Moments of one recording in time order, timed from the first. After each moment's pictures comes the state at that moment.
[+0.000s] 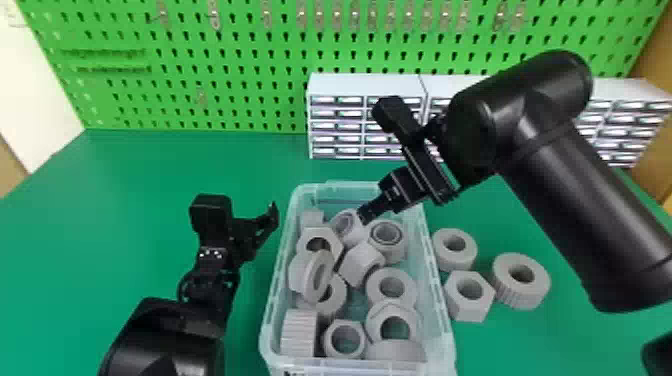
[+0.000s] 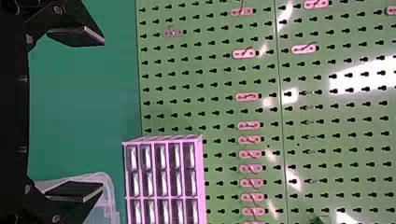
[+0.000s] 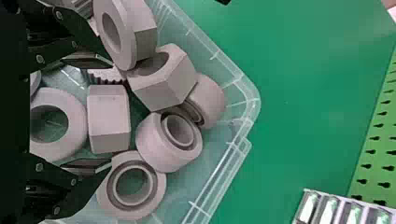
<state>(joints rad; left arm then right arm) -0.06 0.09 -0.14 -1.47 0.03 -0.02 0.10 -0.86 -0.16 0.56 -1.39 -0.39 1.53 0.36</state>
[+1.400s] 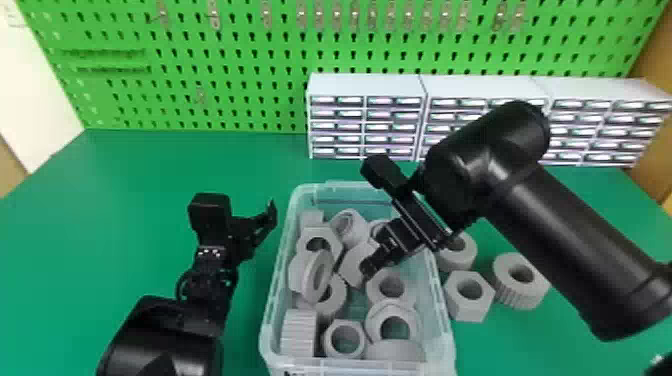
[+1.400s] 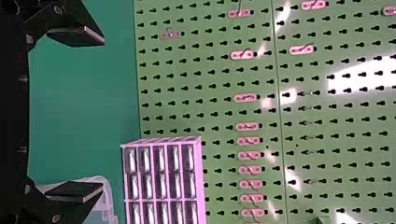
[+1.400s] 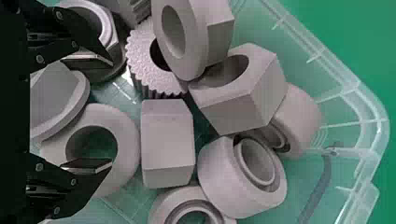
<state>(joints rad) -0.06 0.09 -0.13 -1.47 0.03 -0.02 0.10 -0.83 -0.18 0.70 -1.30 -0.46 1.54 0.36</state>
